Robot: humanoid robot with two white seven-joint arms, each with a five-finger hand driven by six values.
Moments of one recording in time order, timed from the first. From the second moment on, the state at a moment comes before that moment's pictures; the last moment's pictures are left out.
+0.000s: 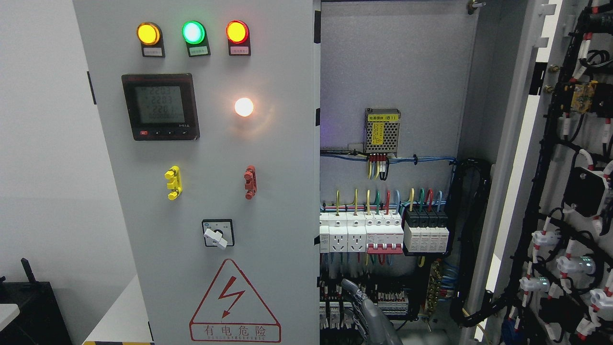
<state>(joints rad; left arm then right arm) 0.11 -0.04 0.19 0.00 -0.12 -0.21 -0.25 -0.35 -0.10 0.39 -1.51 -0.32 -0.03 0.02</state>
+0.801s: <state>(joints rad) 0.11 -0.04 0.19 0.00 -0.12 -0.21 -0.25 -0.44 -0.09 0.42 -1.45 -0.33 -0.03 0.03</state>
